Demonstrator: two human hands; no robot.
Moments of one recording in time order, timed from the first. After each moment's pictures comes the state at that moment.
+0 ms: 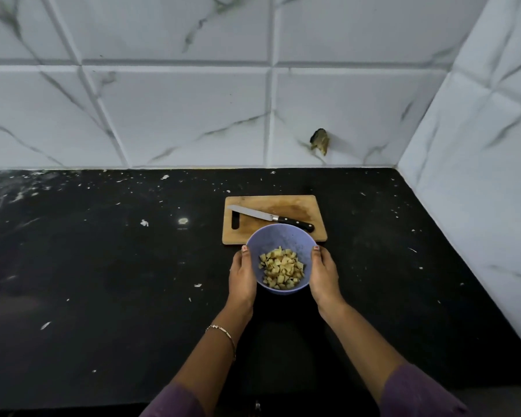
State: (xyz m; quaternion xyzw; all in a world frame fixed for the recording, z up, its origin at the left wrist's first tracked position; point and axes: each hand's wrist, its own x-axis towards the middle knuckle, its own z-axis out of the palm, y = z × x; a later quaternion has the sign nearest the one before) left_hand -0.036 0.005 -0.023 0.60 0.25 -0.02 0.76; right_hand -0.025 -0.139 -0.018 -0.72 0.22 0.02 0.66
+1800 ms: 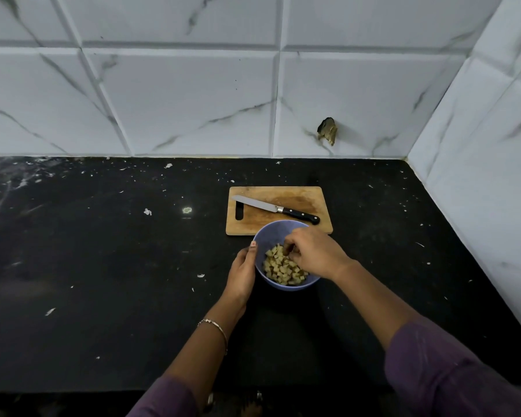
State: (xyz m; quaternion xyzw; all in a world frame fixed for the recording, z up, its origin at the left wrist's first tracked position) left_hand -0.042 0.020 -0.029 0.63 0.22 -0.09 0.74; right_hand 0.010 -0.146 0.030 -0.95 -0.25 0.09 0.13
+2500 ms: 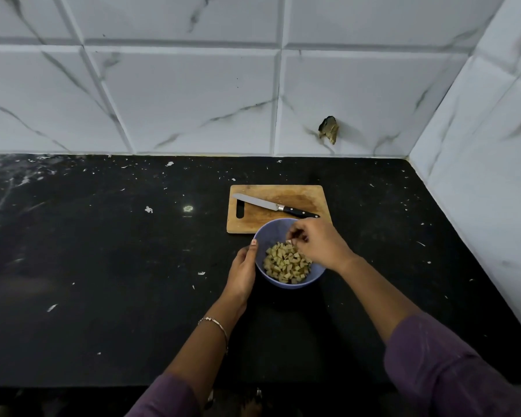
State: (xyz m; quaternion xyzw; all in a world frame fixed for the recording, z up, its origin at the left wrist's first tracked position) left_hand -0.043 0.019 -0.028 0.62 0.23 -0.10 0.74; right_hand 0.018 -0.153 0.031 -0.94 -0.20 0.06 0.25
